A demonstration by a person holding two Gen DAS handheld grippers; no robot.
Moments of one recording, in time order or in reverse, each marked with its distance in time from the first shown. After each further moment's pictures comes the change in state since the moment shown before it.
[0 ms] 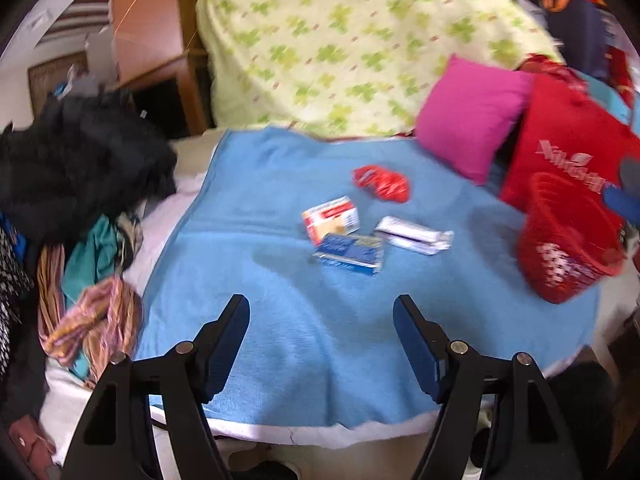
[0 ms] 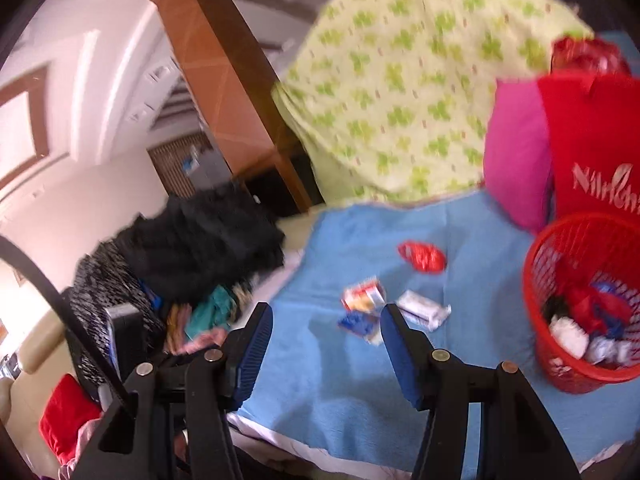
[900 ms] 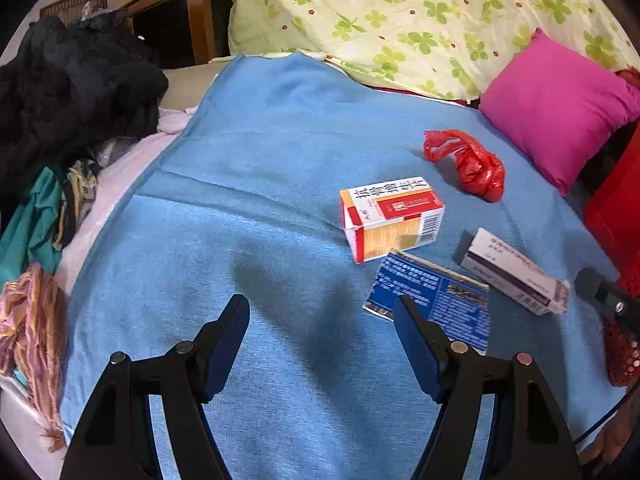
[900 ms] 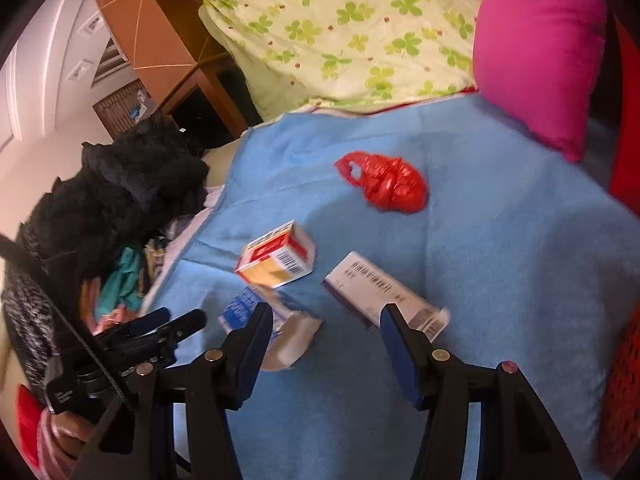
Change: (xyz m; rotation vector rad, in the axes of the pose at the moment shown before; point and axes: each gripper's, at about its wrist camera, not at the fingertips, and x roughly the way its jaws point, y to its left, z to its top) left arm 0.184 0.028 0.039 -0.128 0.168 0.036; right arm 0.221 -0.105 -0.003 0.037 0.249 -0.128
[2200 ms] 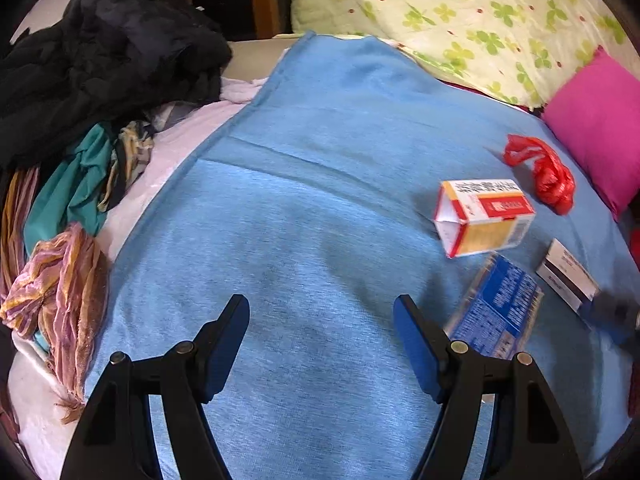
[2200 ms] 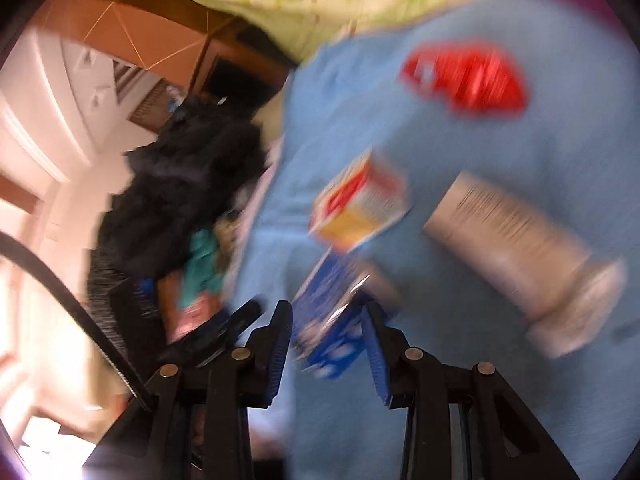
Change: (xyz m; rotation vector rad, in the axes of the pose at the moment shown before) left arm 0.013 0.050 -0.003 -0.113 0.055 0.136; right arm 0.059 0.002 0.006 0.169 0.210 0.298
